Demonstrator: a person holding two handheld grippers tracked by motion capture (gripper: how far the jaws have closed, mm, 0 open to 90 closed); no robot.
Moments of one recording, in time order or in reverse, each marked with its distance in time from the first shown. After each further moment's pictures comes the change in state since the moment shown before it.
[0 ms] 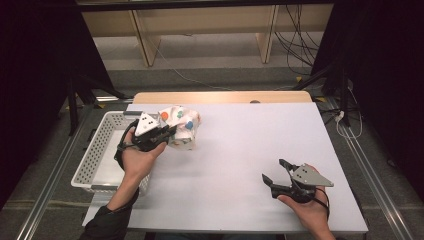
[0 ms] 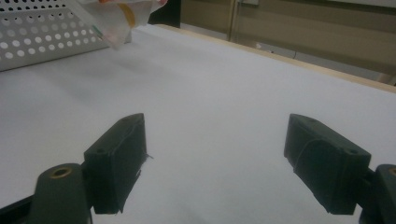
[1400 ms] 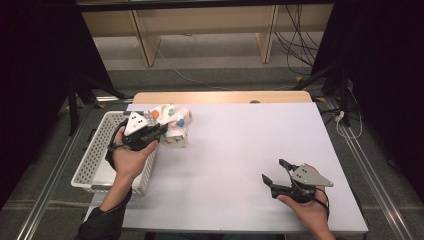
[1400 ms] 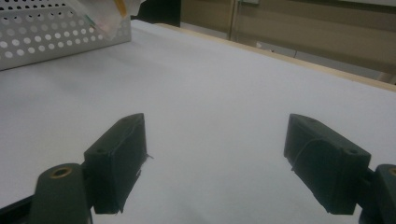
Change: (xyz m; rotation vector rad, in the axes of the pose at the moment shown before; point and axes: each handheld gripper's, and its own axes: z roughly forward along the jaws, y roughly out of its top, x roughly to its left) left arm 0.016 -0.001 -0.014 -0.015 0.042 -0.018; right arm 0.000 0.000 0.001 0.002 0.000 0.000
